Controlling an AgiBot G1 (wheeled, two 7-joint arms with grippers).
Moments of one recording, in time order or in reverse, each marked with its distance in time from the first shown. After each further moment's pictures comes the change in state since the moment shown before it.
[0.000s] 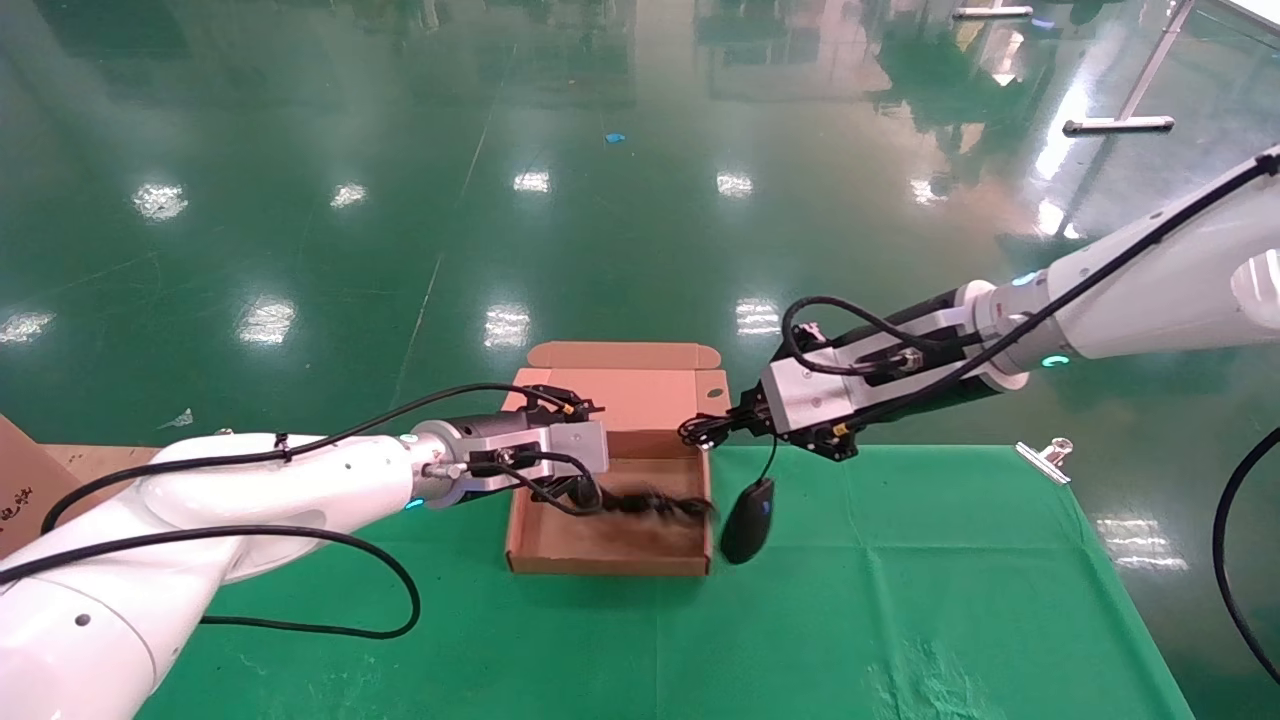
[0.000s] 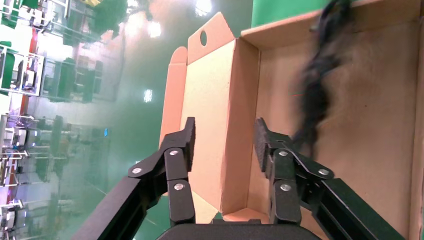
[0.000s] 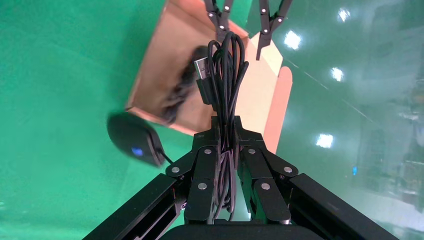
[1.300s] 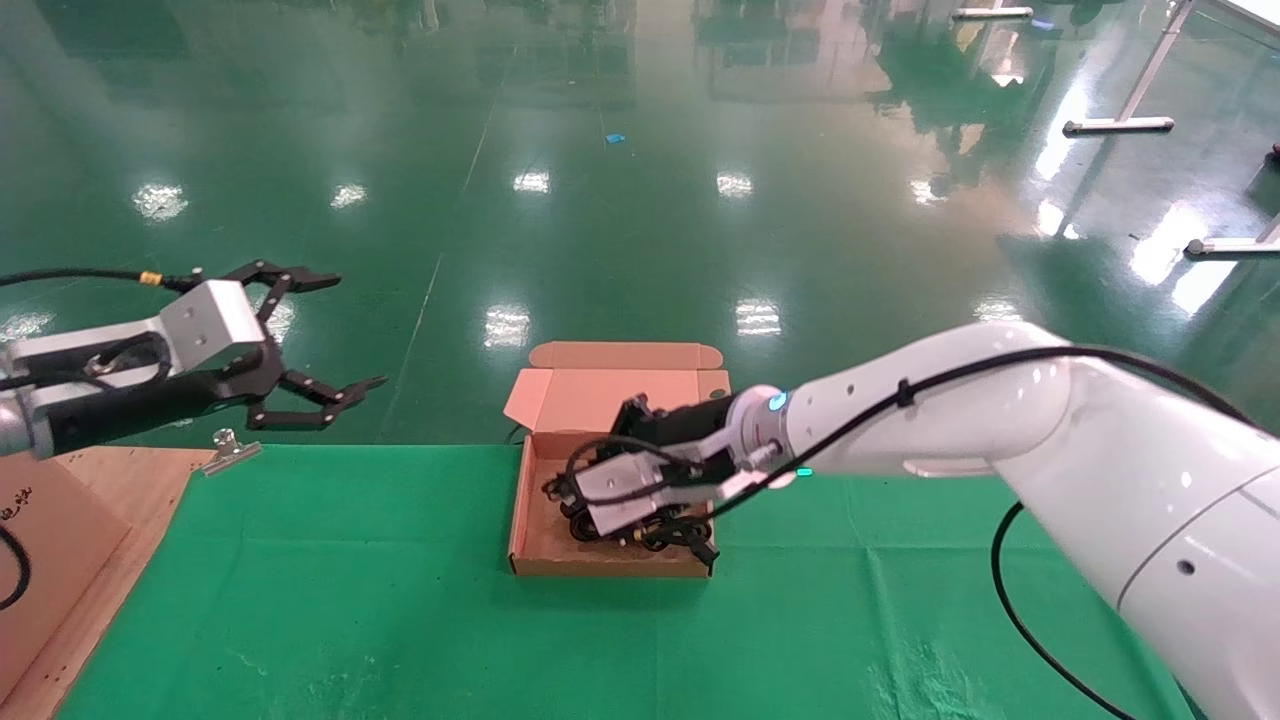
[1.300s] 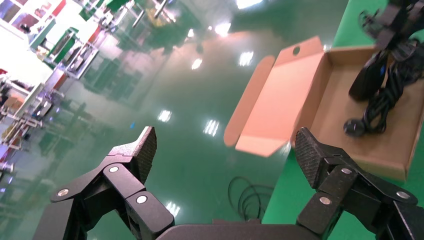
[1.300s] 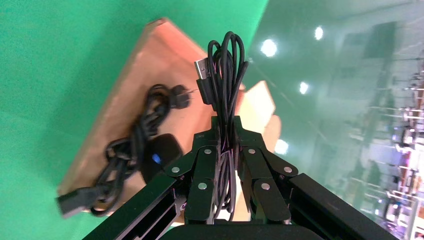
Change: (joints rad) left arm -0.163 -0.434 -0.167 0.233 -0.339 0.601 0.141; right arm -0.284 -0.062 -0.375 0.552 0.126 0.507 0.287
